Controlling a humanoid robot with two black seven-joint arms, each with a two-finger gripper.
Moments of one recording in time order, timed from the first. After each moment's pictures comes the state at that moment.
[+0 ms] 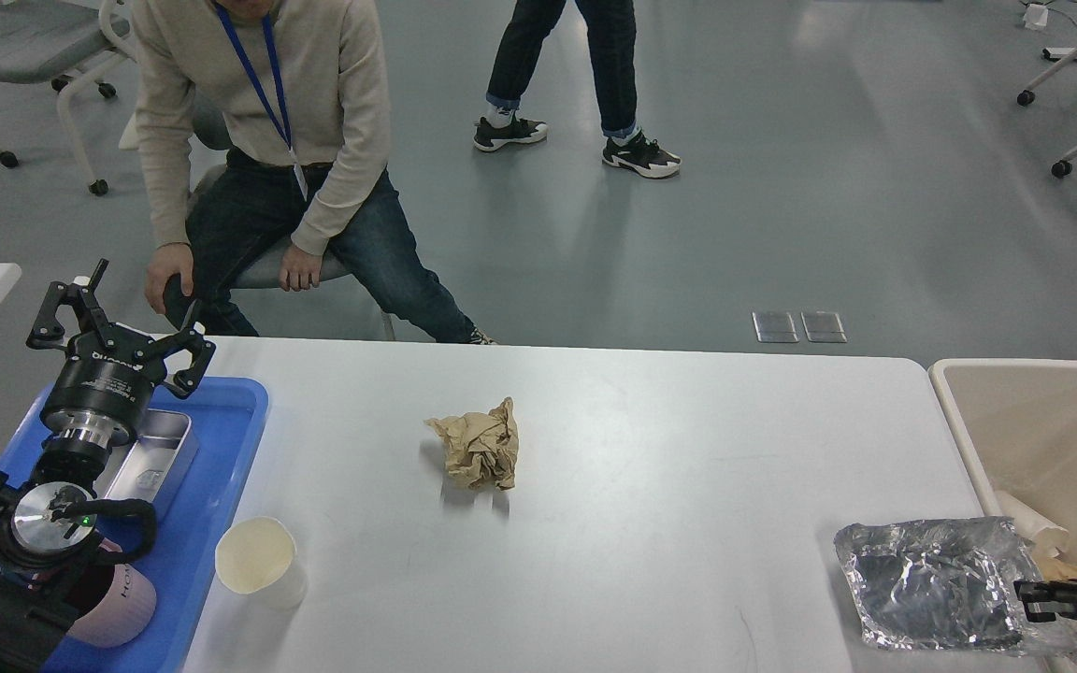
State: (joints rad) left arm -0.37 0.31 -1.18 -0.84 -0.02 -0.41 -0.26; right arm 0.46 -0.84 0.18 0.79 -1.61 0.13 0.36
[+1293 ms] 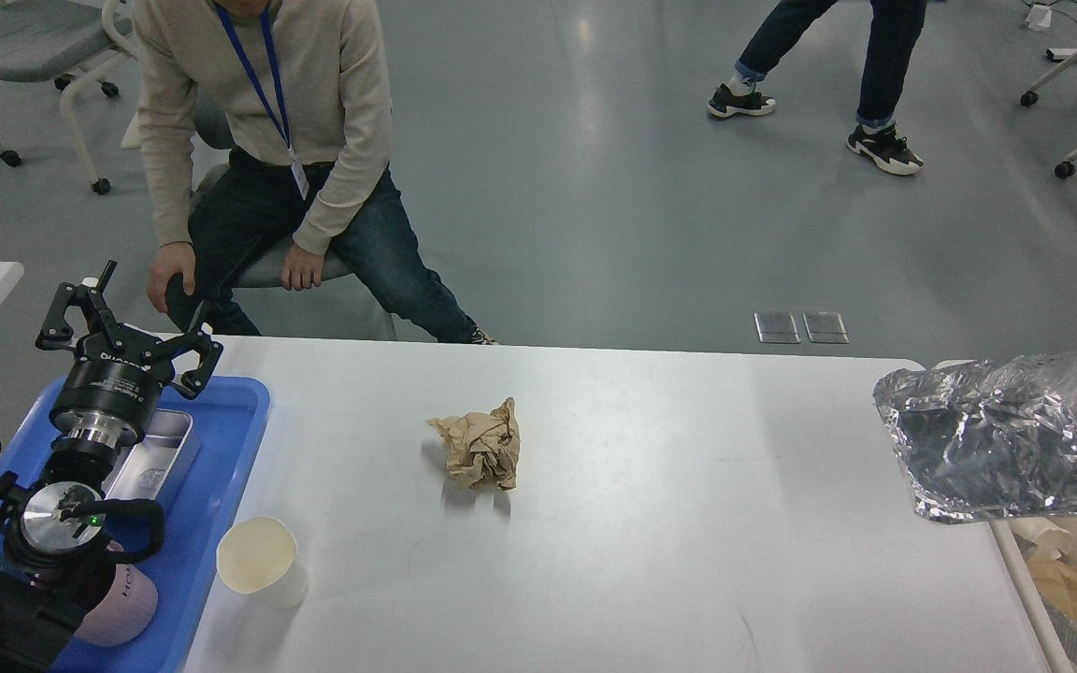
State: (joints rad) left arm -0.37 0.30 -1.18 -0.84 -0.02 -0.40 -0.26; right arm 0.93 -1.44 0.20 1.47 -1.57 0.54 0.41
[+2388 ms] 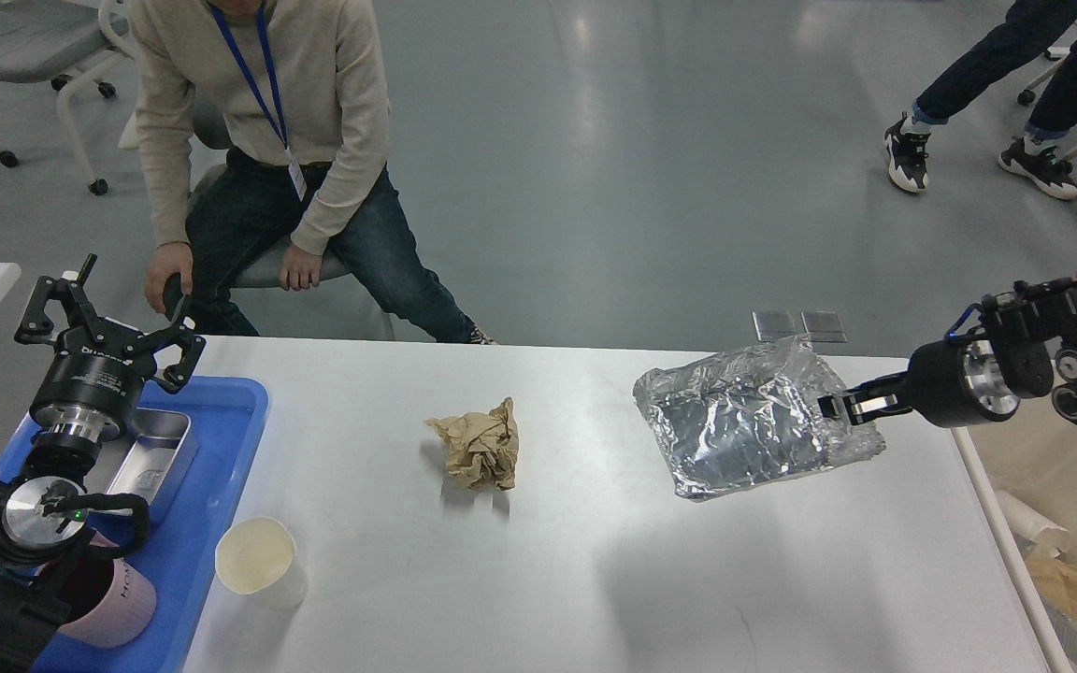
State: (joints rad) left arm -0.37 0.33 -1.19 -0.84 -0.02 -0.39 -0.26; right arm 1.01 -0.77 0.18 1.19 -1.56 0.57 0.31
